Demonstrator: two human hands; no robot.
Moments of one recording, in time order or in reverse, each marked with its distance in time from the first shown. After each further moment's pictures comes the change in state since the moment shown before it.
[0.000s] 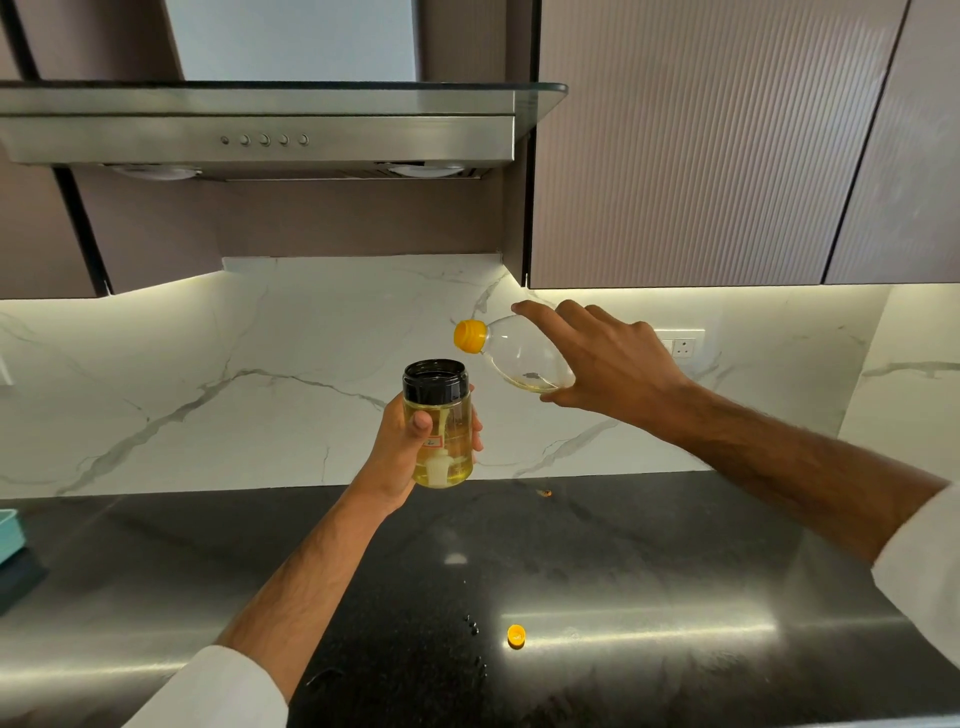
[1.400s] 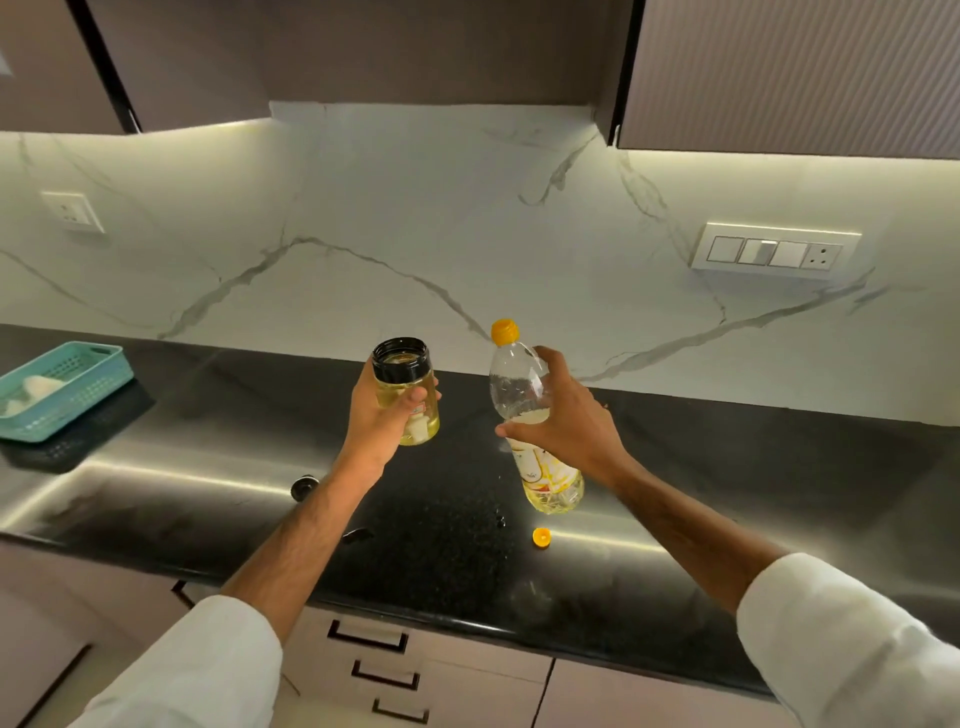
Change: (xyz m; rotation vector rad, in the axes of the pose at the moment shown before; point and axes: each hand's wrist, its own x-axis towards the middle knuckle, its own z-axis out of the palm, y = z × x) left_hand -0.069 -0.098 -0.051 0.269 0.571 -0.166; right_hand -0.032 -0.081 0.214 0.997 -0.181 0.183
